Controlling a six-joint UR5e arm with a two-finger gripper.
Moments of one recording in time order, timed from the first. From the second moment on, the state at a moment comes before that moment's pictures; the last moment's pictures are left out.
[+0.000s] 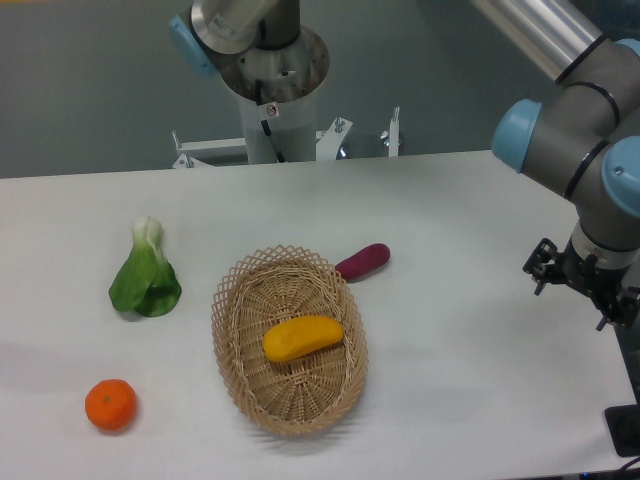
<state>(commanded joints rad) 2.75 -2.20 -1.19 -1.19 1.57 1.47</state>
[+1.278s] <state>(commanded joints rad) 2.40 -2.04 -1.53 -1.10 1.55 1.23</state>
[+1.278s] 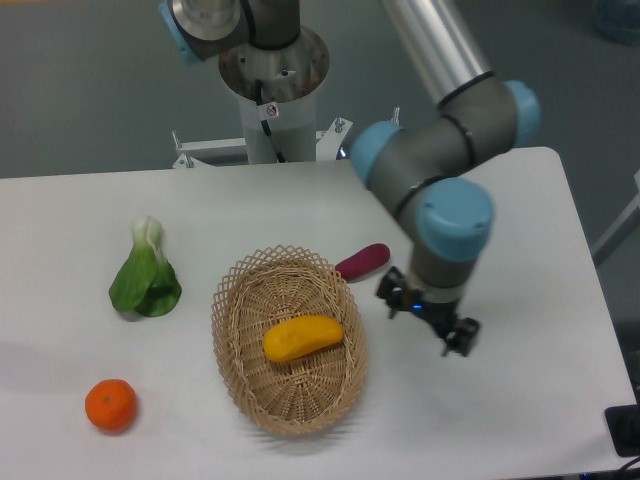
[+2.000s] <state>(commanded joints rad) 2.26 -2.08 -1.60 -1.09 1.54 1.22</state>
